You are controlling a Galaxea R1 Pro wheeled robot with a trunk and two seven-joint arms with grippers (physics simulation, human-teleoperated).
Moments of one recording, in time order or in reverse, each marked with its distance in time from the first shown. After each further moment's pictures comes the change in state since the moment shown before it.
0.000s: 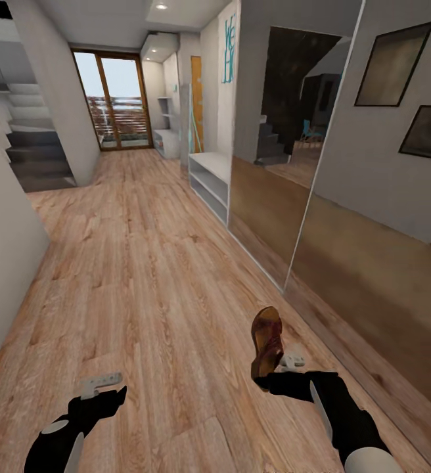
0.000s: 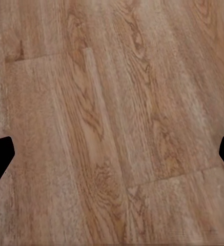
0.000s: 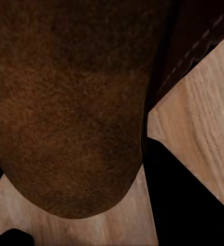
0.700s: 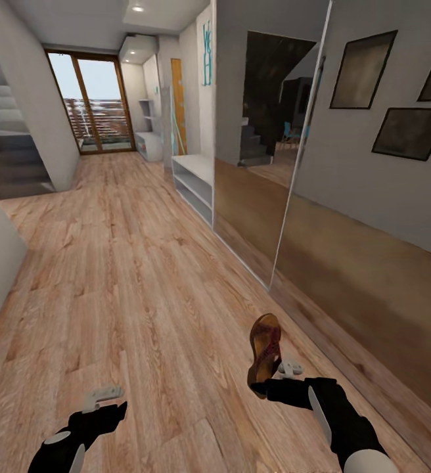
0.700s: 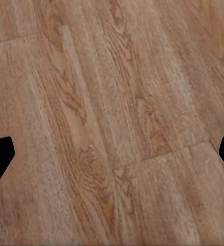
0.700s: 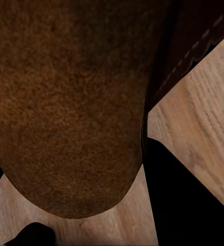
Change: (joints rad) left arm 0.016 0.000 0.000 0.069 0.000 0.000 0.000; right arm 0.000 0.000 0.000 0.067 -0.067 -0.002 -0.001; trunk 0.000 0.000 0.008
